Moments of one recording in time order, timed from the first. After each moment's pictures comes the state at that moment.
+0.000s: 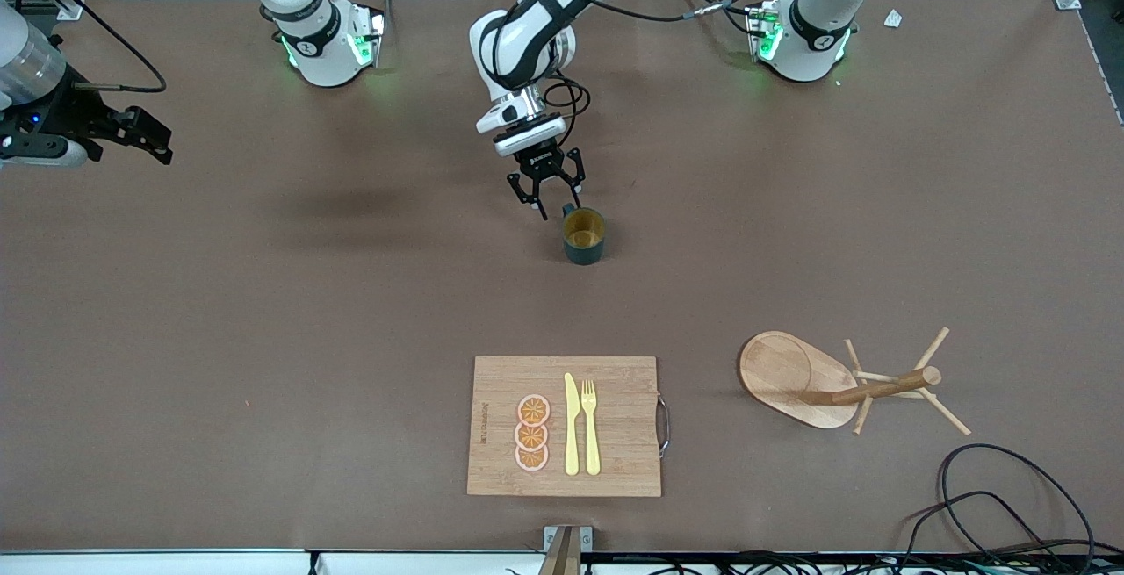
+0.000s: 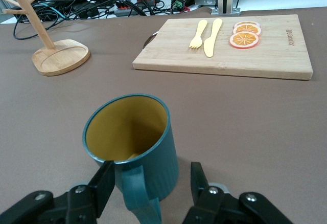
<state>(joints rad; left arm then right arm) -1.05 0.76 -0.22 -1.65 1.23 1.85 -2.18 -0.05 -0.30 -0.03 -2.11 -0.08 1.82 -0.03</state>
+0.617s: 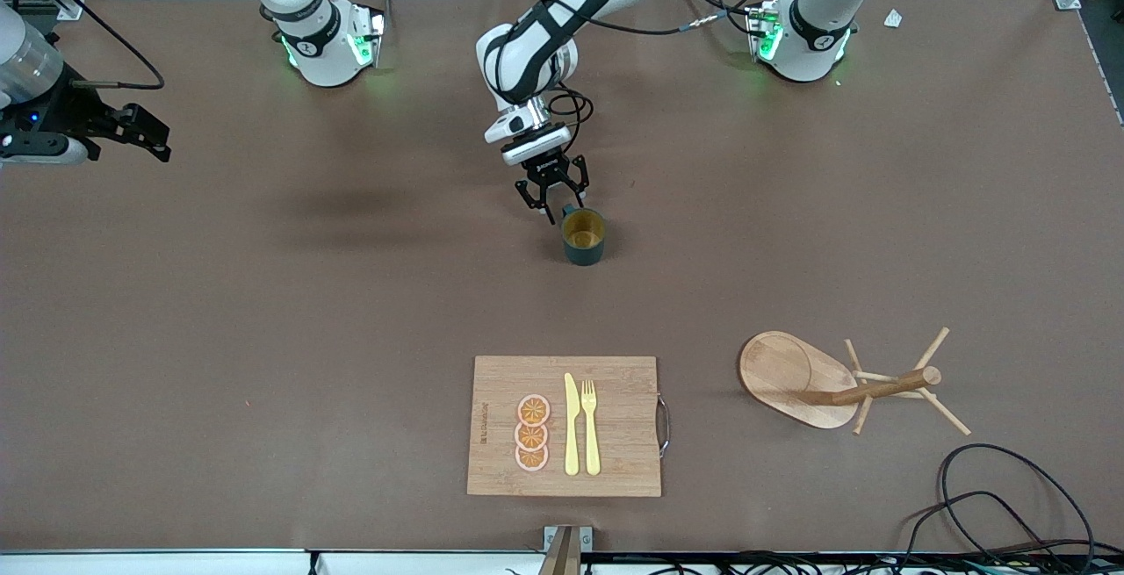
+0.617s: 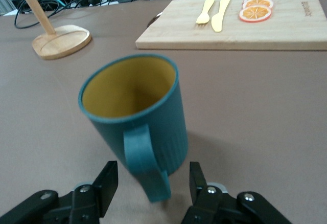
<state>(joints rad) -1.06 0.82 -0.22 -1.65 1.23 1.86 -2.24 -0.05 -0.31 -0.04 -2.11 -0.08 1.81 -0.07</state>
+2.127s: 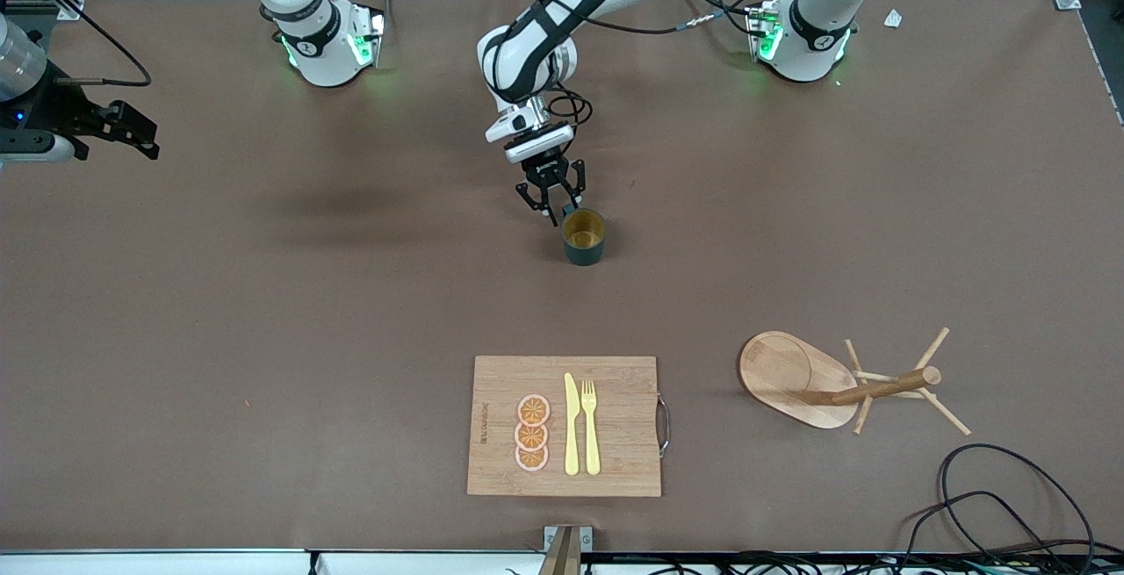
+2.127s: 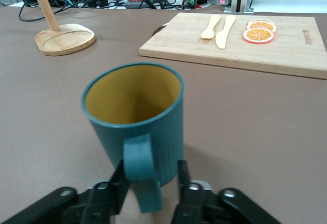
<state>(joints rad) -1.06 0.83 -0.21 -1.64 1.27 1.85 -2.35 -0.06 -0.31 -0.07 -2.11 -0.08 1.81 -0.13</state>
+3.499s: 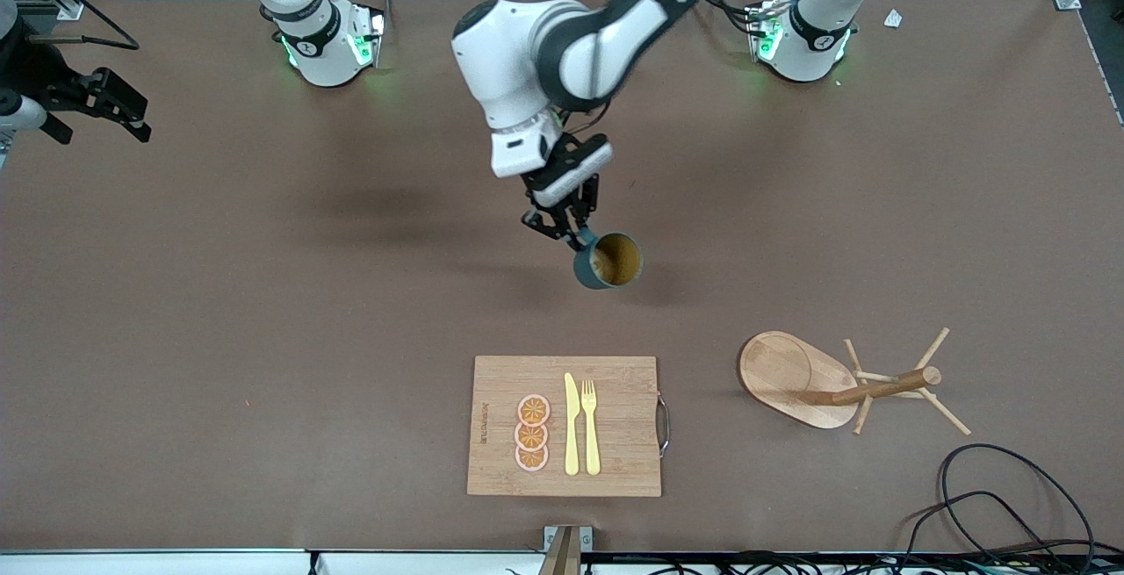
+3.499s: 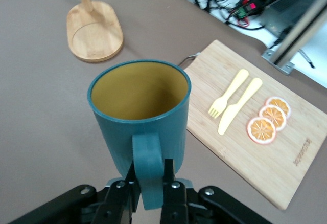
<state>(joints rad) -0.75 0.57 -0.22 -1.37 0.70 1.86 -1.94 0.02 -0.28 -0.05 -1.89 -0.05 1.65 -0.06</state>
